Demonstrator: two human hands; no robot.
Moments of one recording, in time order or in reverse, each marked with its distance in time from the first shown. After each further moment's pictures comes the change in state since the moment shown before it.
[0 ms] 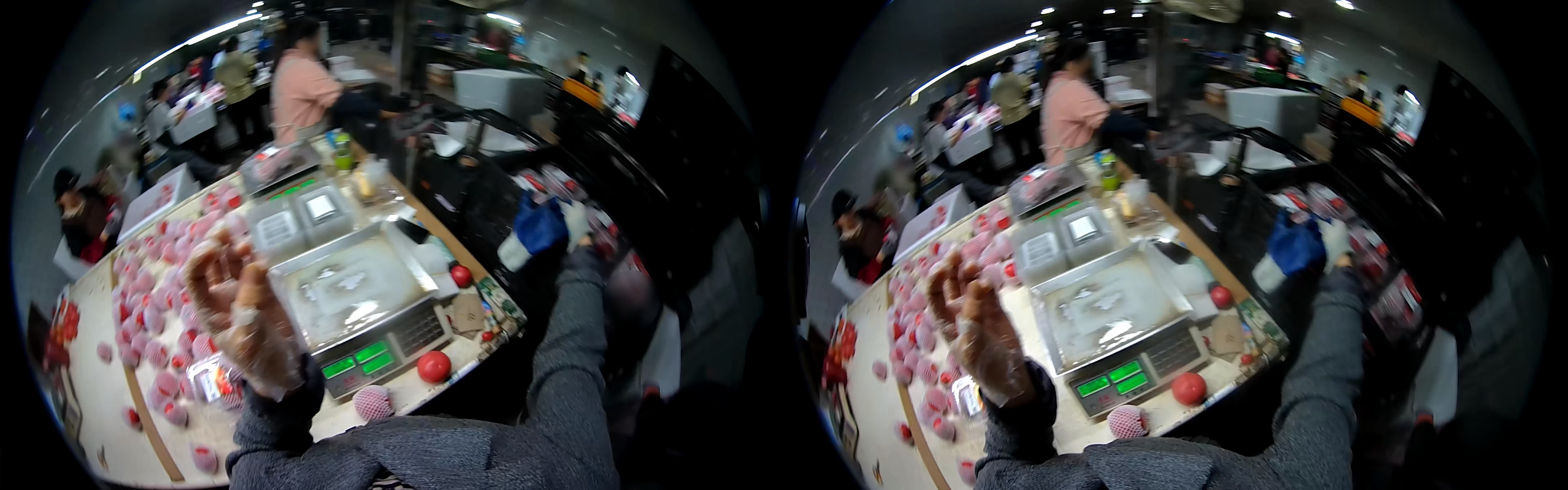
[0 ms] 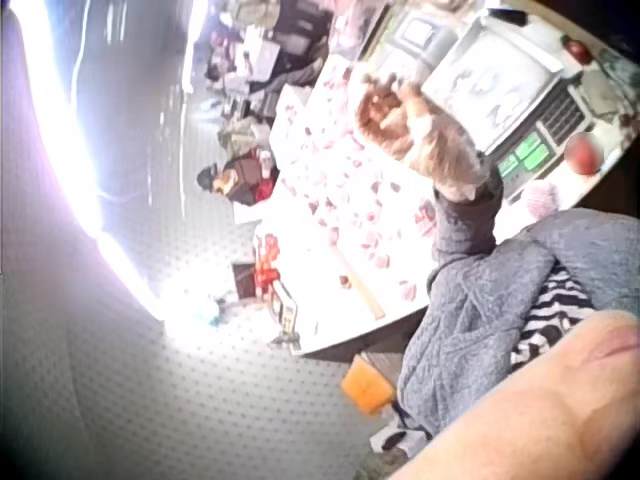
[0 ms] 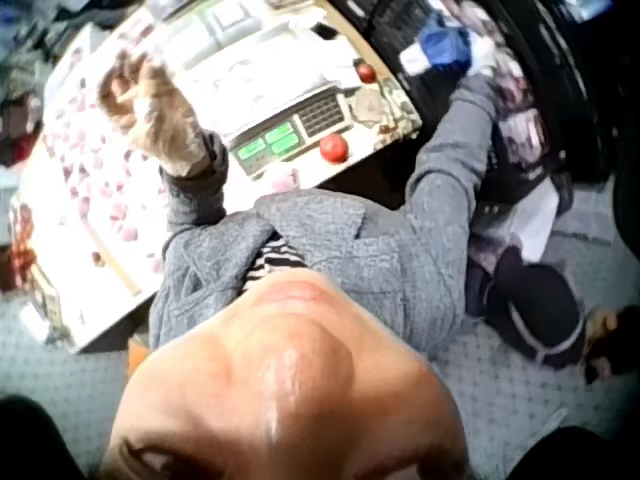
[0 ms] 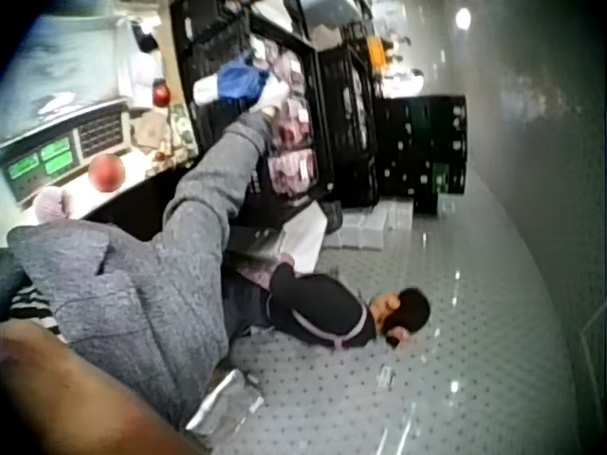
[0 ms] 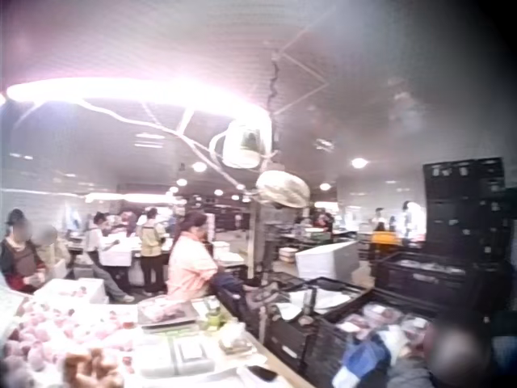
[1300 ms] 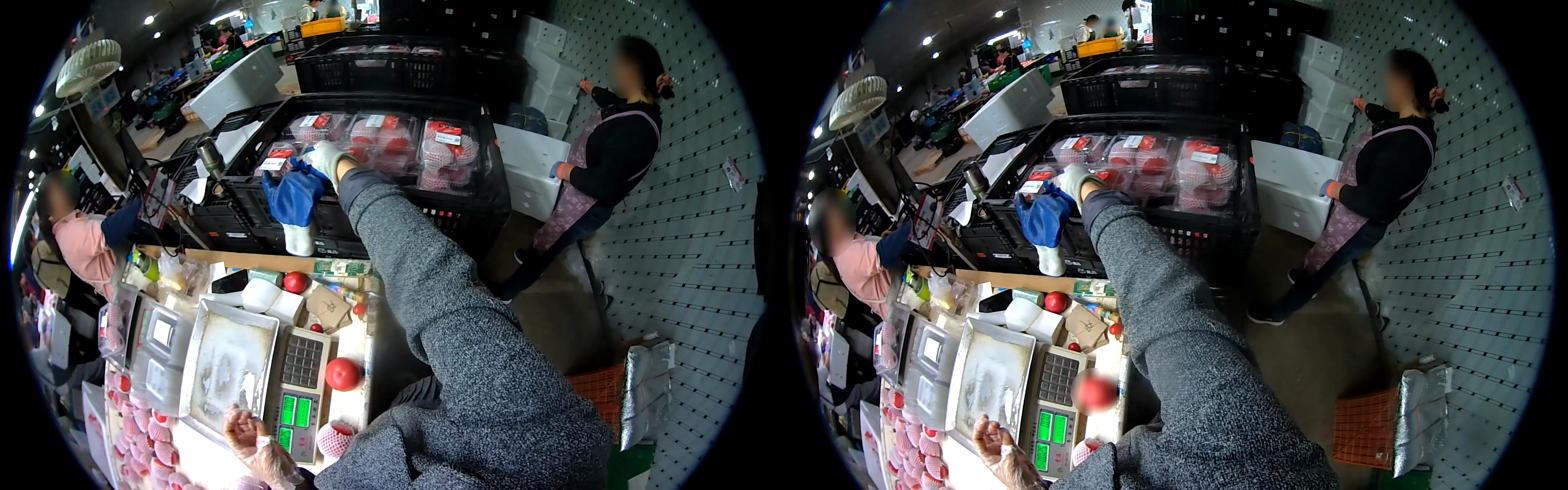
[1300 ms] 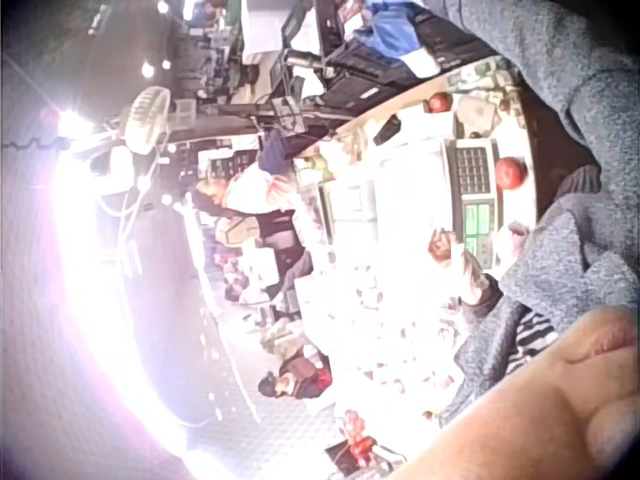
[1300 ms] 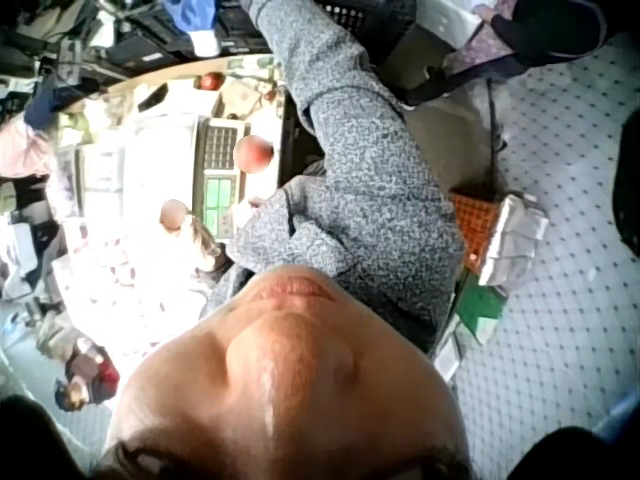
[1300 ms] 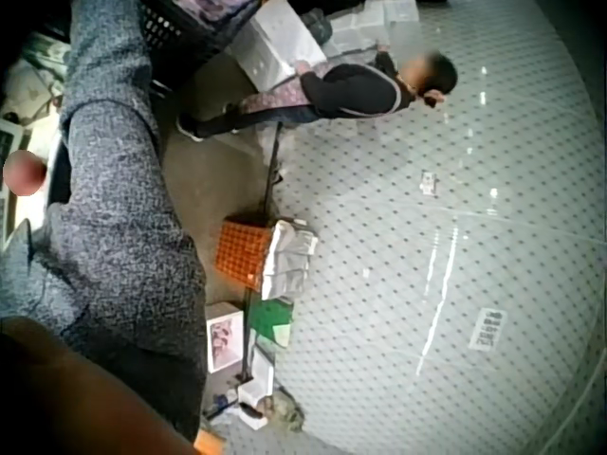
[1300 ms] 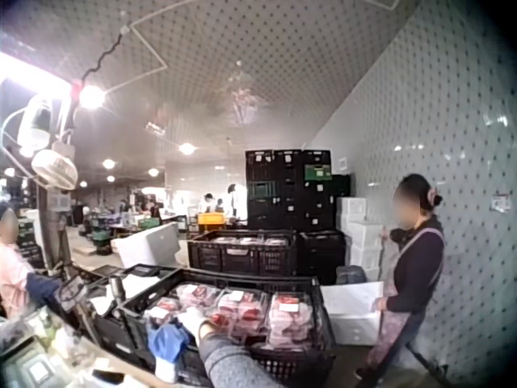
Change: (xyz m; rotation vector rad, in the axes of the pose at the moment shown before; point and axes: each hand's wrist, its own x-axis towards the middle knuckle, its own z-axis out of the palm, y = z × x) left_hand -0.153 -0.088 -0.072 0.127 -0.216 -0.802; right_hand 0.018 0.069 0.003 -0.612 -0.261 0.303
